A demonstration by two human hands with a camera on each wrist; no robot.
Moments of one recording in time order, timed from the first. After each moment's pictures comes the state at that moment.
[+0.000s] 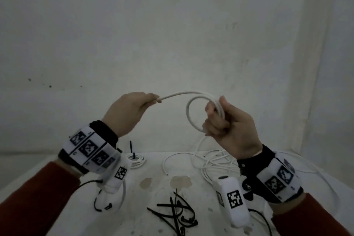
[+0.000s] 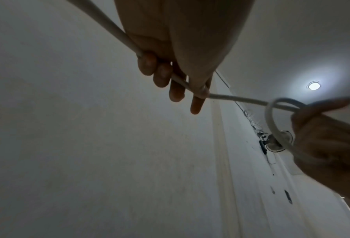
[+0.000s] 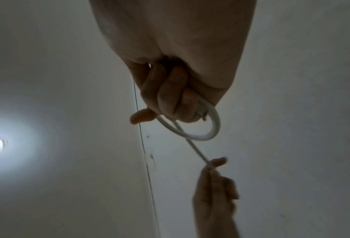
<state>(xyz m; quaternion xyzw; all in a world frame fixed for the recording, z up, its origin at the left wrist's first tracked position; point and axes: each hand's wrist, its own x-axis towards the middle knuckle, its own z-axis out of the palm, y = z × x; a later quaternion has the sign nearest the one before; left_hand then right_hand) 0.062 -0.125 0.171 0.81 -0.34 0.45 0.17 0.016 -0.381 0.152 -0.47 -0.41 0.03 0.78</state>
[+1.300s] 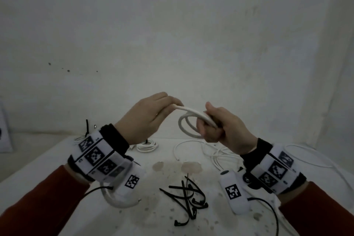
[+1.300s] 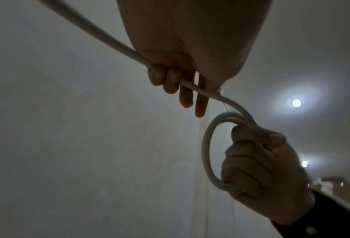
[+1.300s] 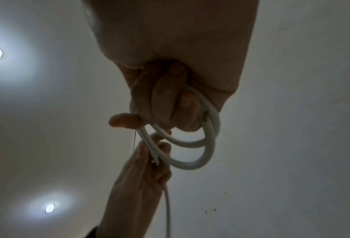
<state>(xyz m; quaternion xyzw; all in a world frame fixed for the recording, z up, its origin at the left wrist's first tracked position) 0.021 -0.128 0.141 0.81 -0.41 0.37 0.21 0.017 -0.353 0.131 -0.67 -0.38 0.06 0.64</state>
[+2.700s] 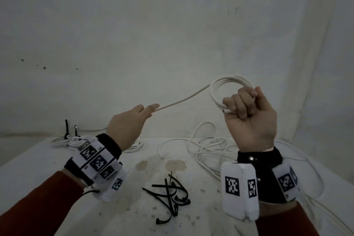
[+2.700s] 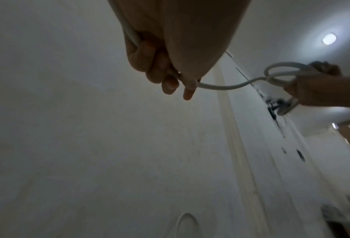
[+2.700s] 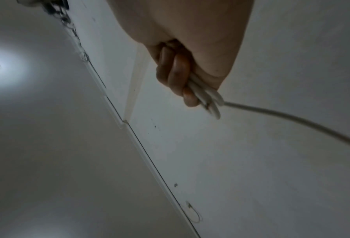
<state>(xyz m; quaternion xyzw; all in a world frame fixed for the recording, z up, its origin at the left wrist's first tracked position) 0.054 -0.134 0.097 0.88 -0.23 0.40 0.03 0.004 -0.404 0.137 -0.13 -0.37 0.02 0.92</state>
